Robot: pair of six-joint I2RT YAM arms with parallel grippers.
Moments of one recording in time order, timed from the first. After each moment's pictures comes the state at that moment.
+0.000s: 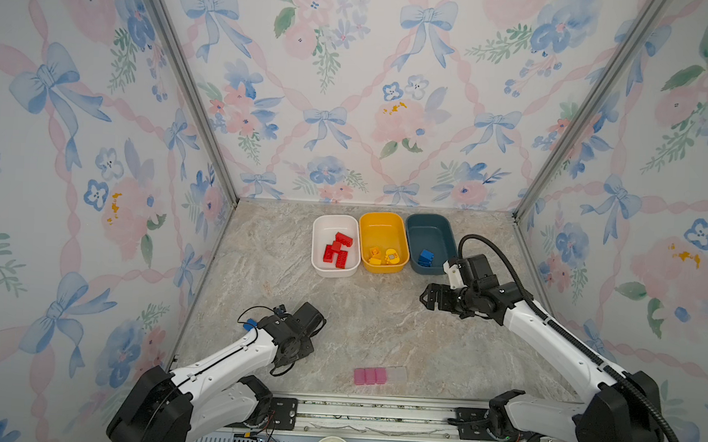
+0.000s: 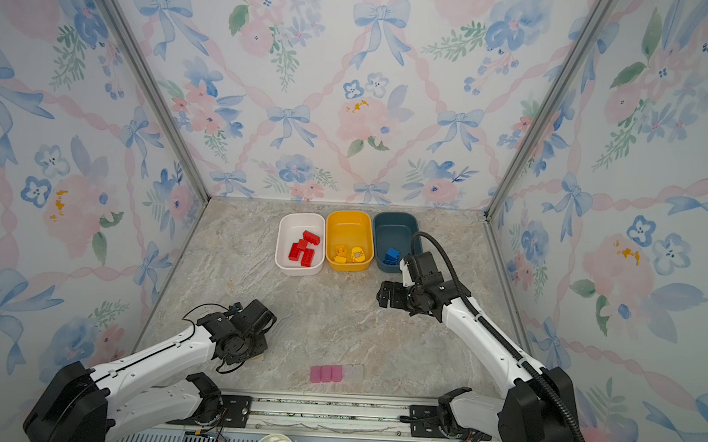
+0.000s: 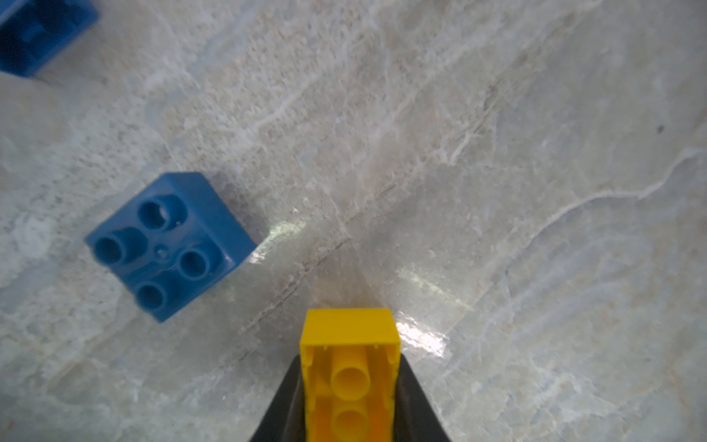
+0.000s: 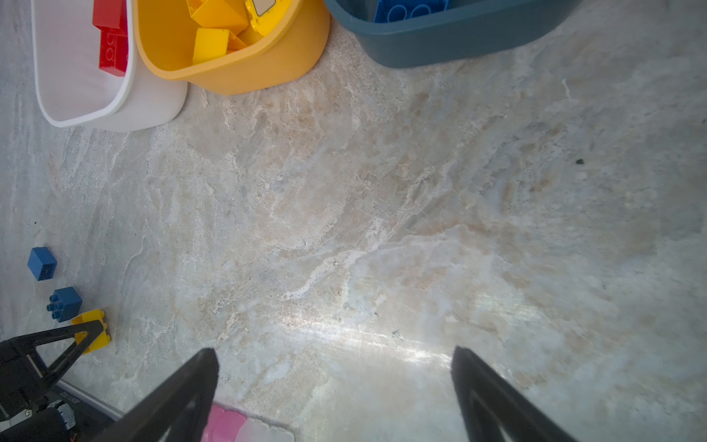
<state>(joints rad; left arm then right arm) -0.63 1.05 0.49 -0.82 -0.20 -1.09 0.41 1.25 0.92 -0.69 -0.17 0.44</state>
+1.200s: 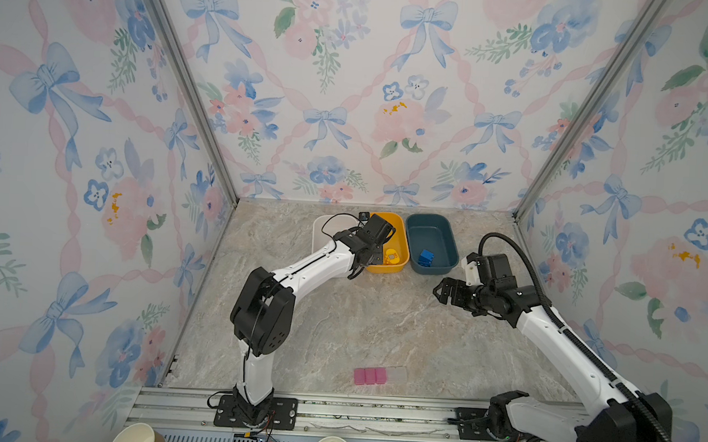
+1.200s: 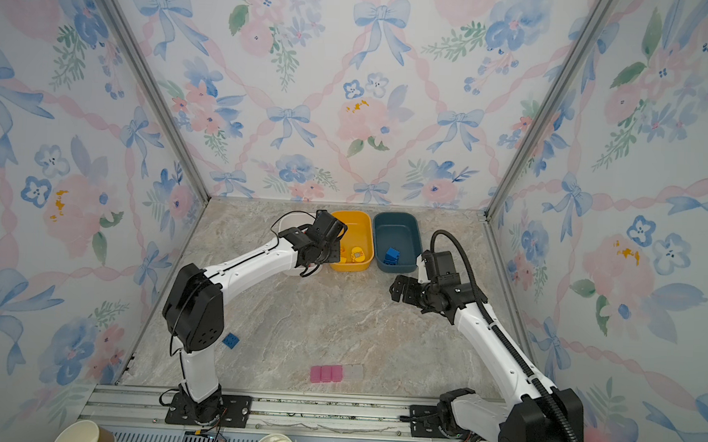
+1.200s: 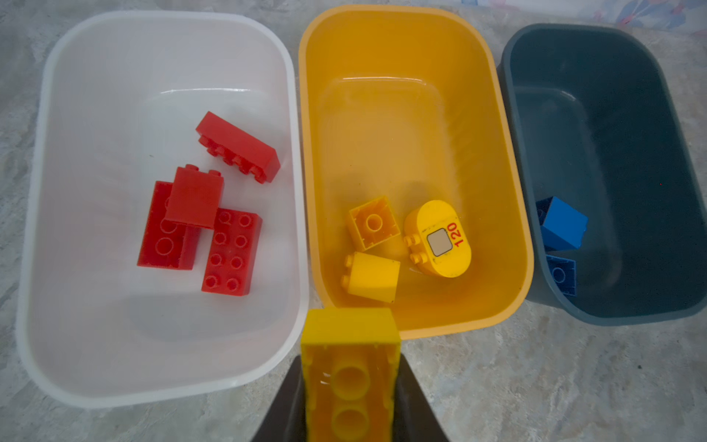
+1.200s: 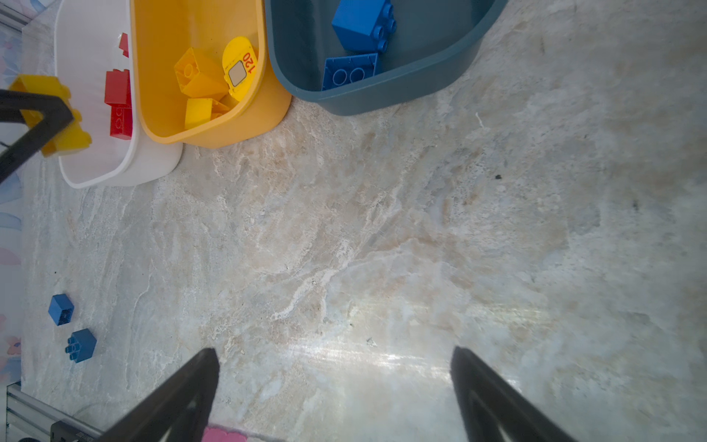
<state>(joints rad) -0.67 1.94 1.64 -0.65 -0.31 -0.59 0.28 1.17 0.91 -0.70 -0.18 0.45</state>
